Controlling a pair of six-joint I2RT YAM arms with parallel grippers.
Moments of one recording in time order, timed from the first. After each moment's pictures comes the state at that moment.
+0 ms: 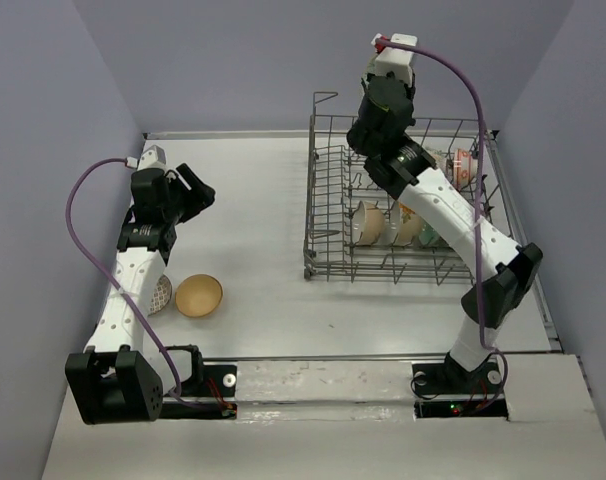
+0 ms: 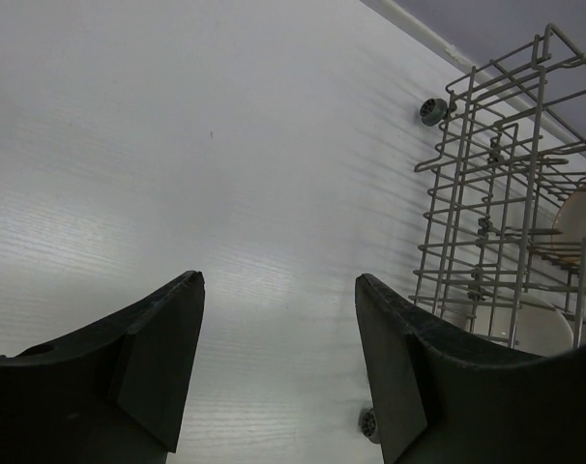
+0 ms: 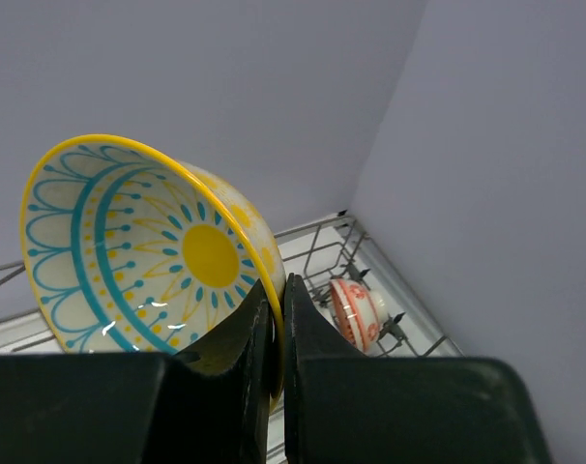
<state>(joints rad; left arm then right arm) 0.02 1.12 0.96 -0.30 0.11 -0.54 0.70 1.73 1.97 -0.06 1.20 -0.27</state>
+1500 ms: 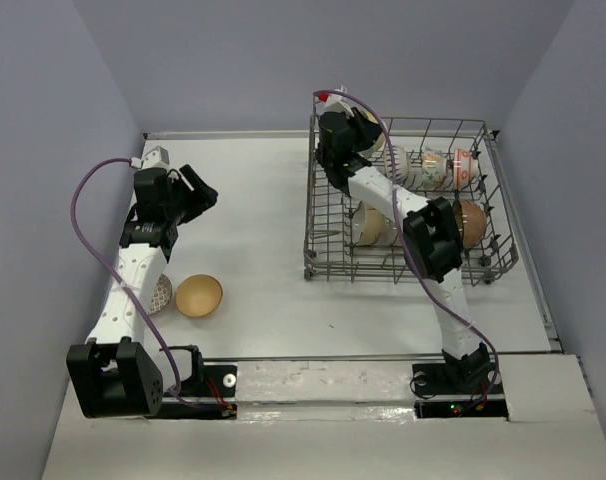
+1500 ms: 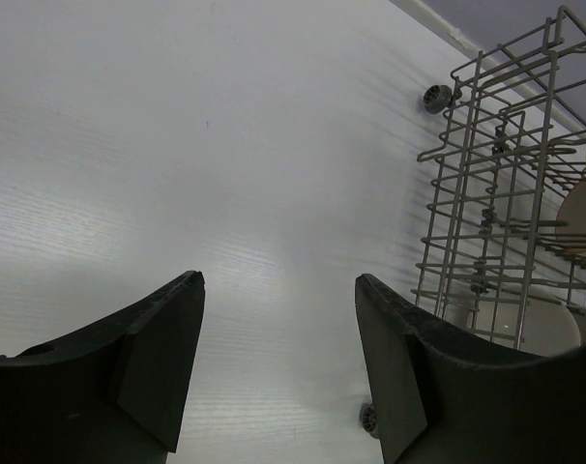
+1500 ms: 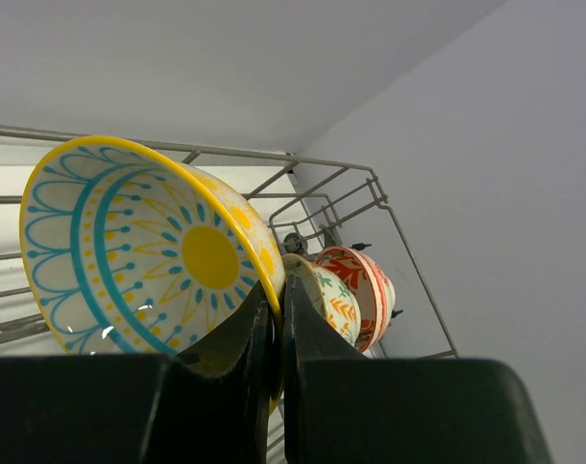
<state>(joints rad) 0.02 1.15 0.96 -0.29 0.13 -0.54 0.56 2.30 2.01 0.29 1.27 -0.73</state>
